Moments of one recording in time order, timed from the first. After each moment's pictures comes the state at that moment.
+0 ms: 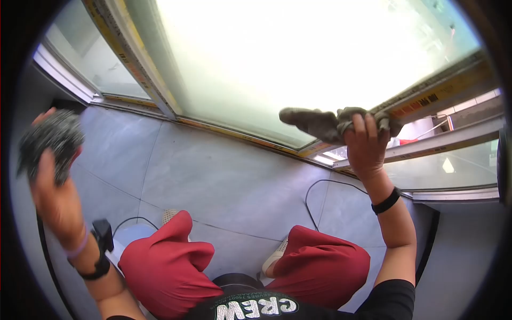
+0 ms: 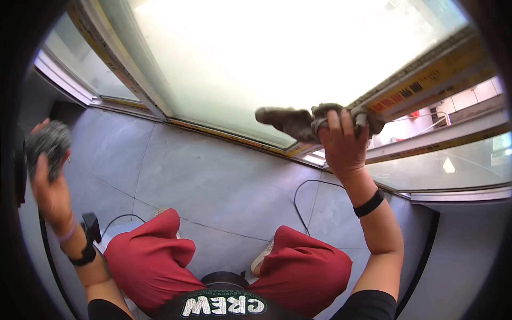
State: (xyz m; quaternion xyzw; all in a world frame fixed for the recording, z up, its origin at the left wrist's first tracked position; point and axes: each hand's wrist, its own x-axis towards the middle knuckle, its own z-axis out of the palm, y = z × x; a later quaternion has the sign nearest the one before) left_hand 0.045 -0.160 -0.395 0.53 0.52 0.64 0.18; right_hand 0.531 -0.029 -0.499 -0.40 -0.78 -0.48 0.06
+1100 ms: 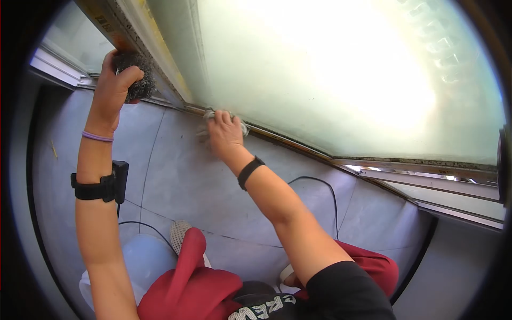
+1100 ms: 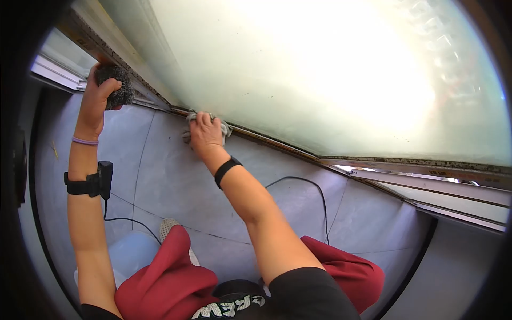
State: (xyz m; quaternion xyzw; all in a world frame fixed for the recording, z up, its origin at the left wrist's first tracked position) left_hand -0.028 0.034 -0.569 0.43 0.65 0.50 0.37; right_hand 0.179 0.026 -0.776 -0.47 -0.88 -0.06 0.09
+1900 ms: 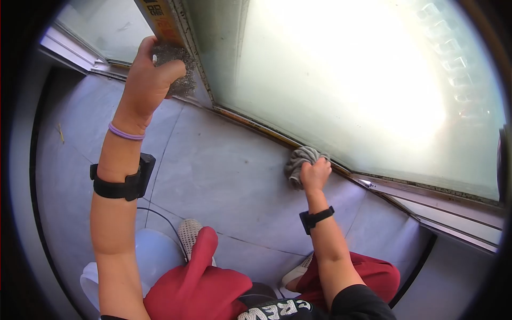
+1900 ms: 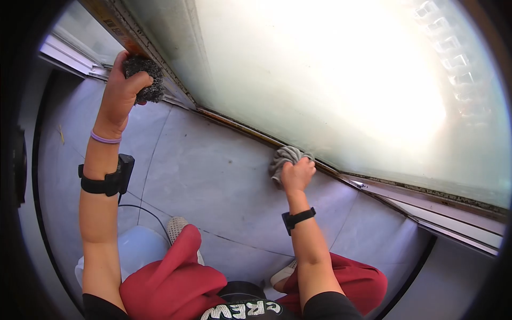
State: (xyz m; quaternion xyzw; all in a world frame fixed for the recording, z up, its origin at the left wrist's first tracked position) left_hand -0.043 0.037 -0.576 0.44 0.61 0.52 0.39; right_hand 0.327 -0.016 -0.770 -0.82 -0.56 0.10 0.10
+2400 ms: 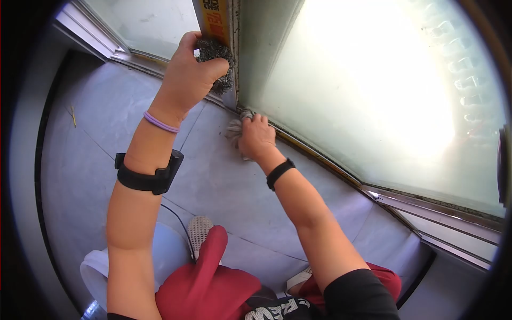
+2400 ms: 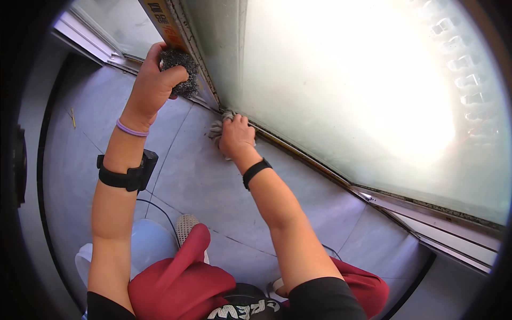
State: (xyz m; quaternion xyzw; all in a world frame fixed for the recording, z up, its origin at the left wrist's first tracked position) left_hand -0.039 0.032 -0.579 0.45 0.61 0.55 0.35; right_hand 0.121 0.032 -0.745 -0.52 -0.84 0.16 -0.06
